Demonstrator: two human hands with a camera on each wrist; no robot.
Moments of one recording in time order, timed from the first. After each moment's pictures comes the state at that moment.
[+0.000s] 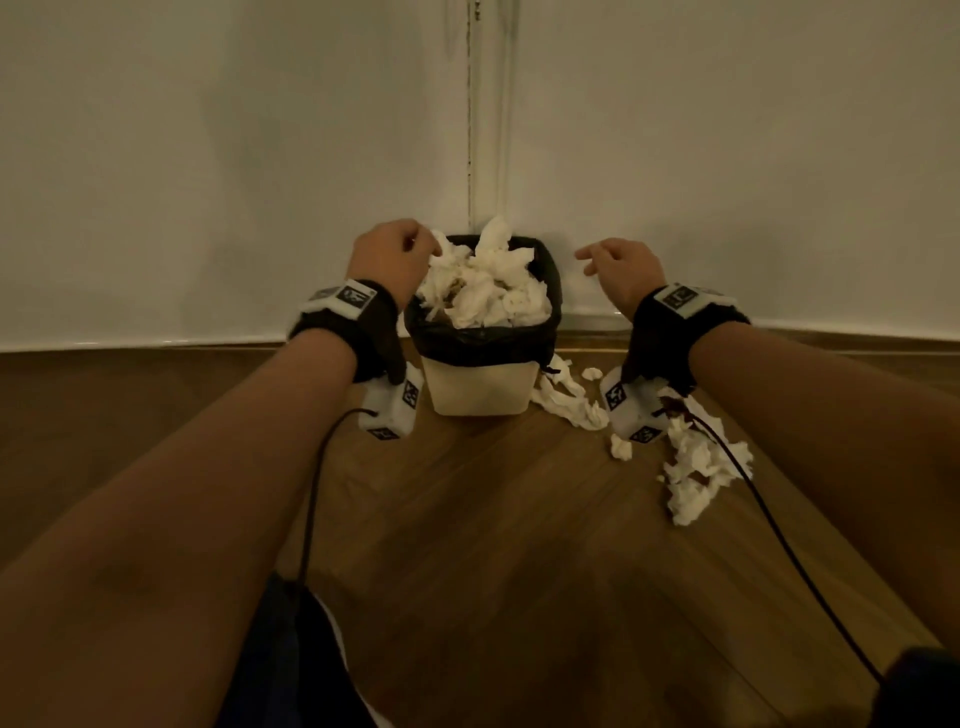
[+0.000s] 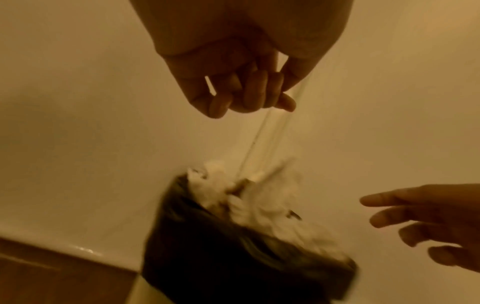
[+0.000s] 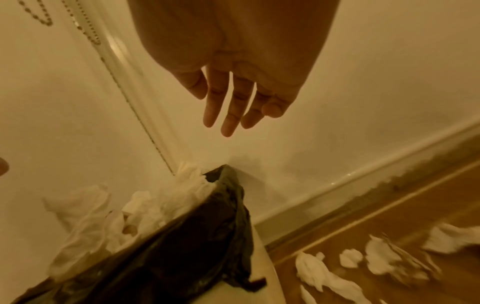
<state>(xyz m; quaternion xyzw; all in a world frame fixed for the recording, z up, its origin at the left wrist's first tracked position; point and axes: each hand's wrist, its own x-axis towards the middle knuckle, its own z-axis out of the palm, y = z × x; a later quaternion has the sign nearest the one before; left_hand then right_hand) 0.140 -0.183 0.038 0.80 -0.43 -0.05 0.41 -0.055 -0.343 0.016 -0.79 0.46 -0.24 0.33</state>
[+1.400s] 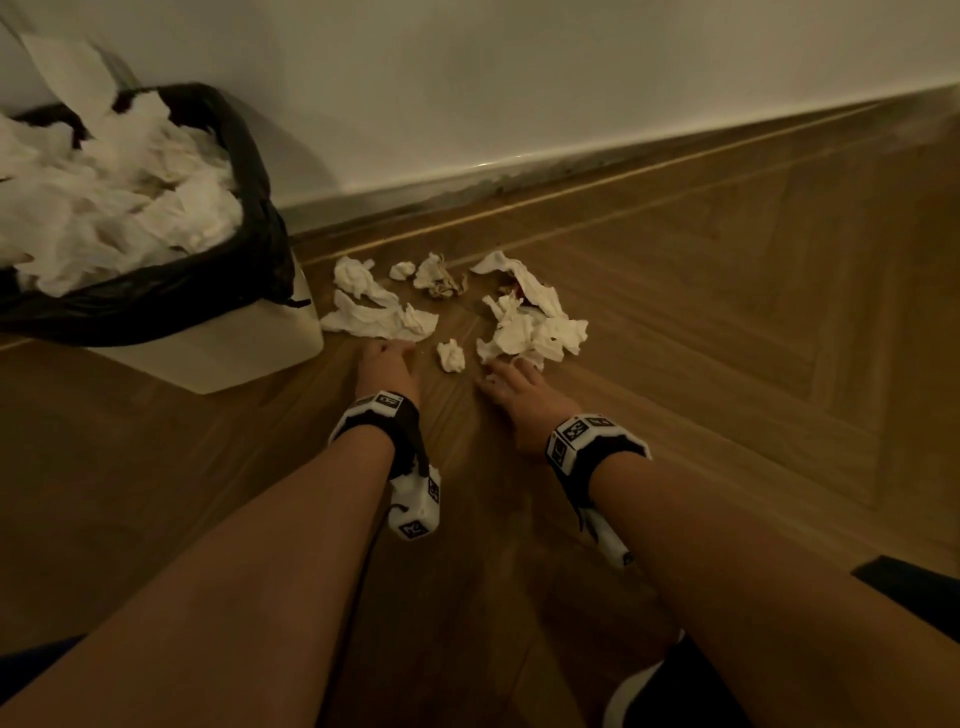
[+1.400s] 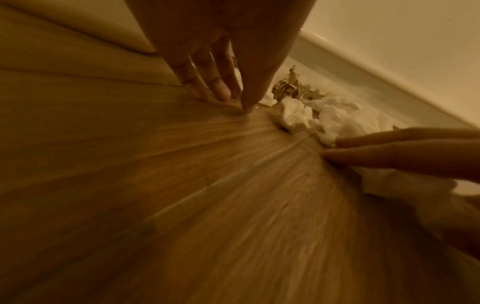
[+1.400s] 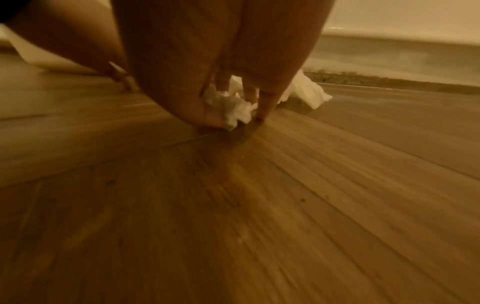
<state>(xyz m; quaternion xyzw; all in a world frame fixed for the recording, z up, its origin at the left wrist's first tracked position) -0.052 -0.295 -0.241 0.84 -0.44 -0.27 0.14 -0.249 -0.312 -0.215 -0.85 0.41 0.22 0.24</state>
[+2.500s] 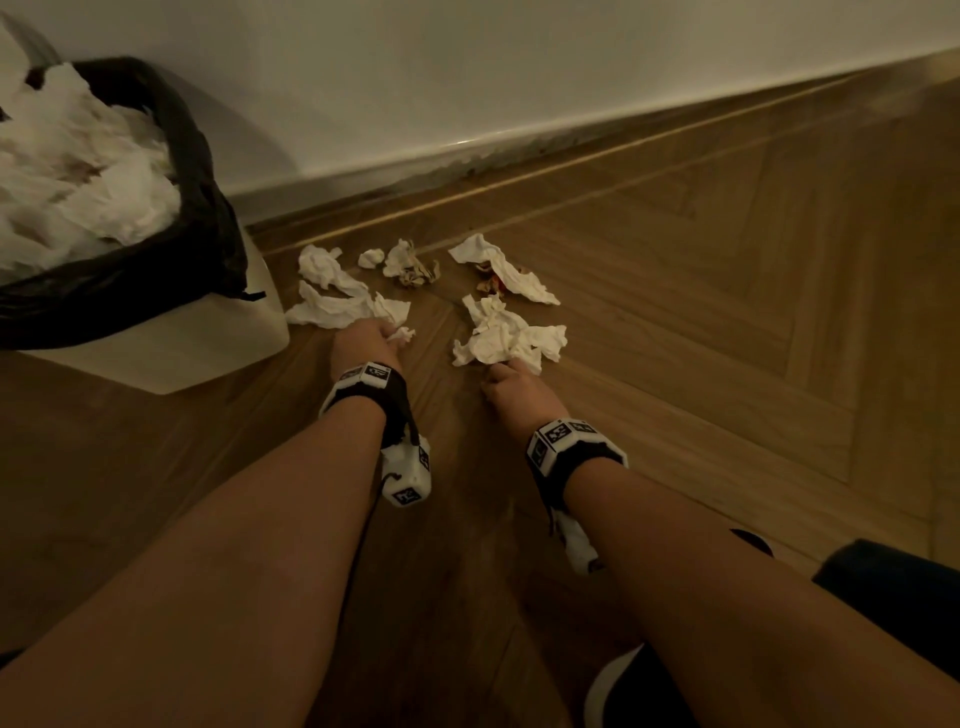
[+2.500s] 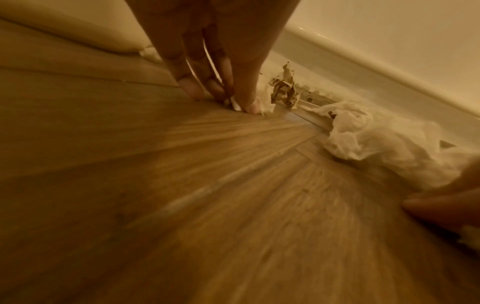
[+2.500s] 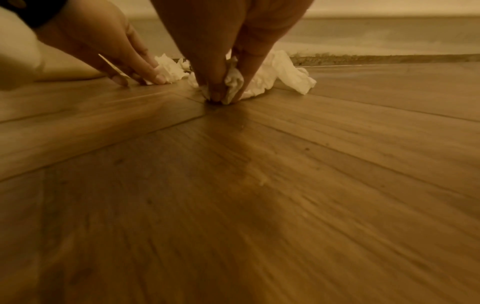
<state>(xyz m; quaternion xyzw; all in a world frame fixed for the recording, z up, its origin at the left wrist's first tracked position) -0.056 -0.320 -0.227 0.85 -0.42 -0.29 0.11 -0.254 -0.304 -0.218 -0.89 0.42 0.10 0.17</state>
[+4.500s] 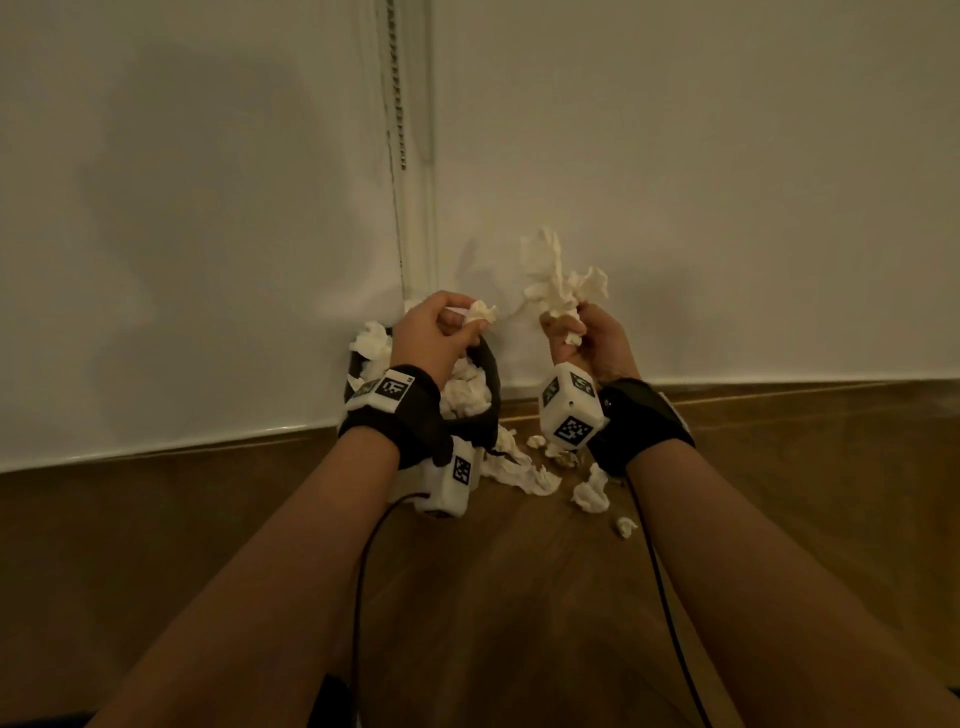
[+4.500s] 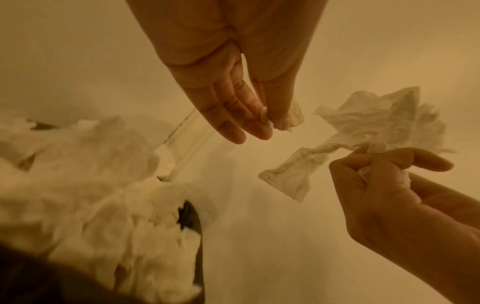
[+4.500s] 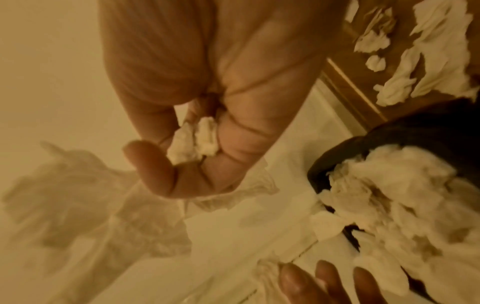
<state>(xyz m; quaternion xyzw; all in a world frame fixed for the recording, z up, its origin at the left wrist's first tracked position) 0.072 -0.251 0.050 0.65 -0.45 -0.21 0.57 -0.081 -0.326 0.063 -0.06 0.12 -0.44 0.89</state>
